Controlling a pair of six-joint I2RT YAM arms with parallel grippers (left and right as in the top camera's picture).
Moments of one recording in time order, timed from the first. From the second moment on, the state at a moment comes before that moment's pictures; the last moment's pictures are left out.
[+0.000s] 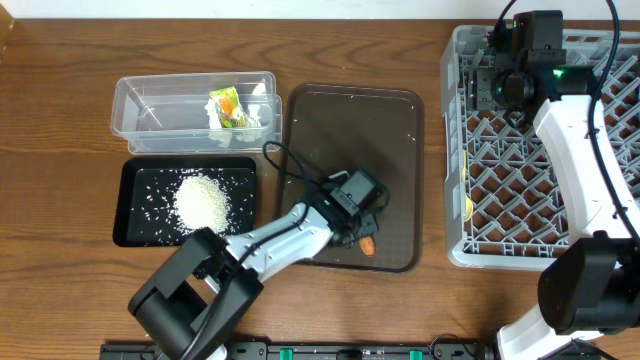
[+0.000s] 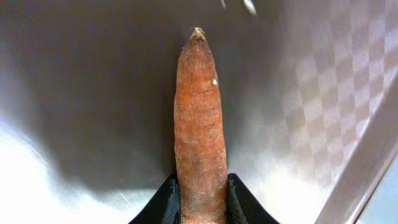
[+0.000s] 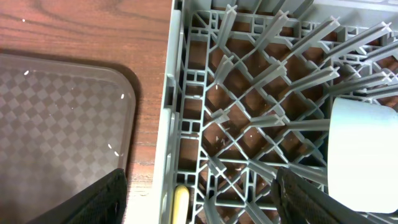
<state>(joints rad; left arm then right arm) -0.78 1.77 0.95 -0.36 0.08 -1.12 0.03 1.78 1.61 -0.81 0.03 -0.01</state>
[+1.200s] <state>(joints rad) 0.14 1.49 0.95 -0.74 -0.30 -0.85 0.03 1.78 1.61 -0.83 0.03 -0.01</state>
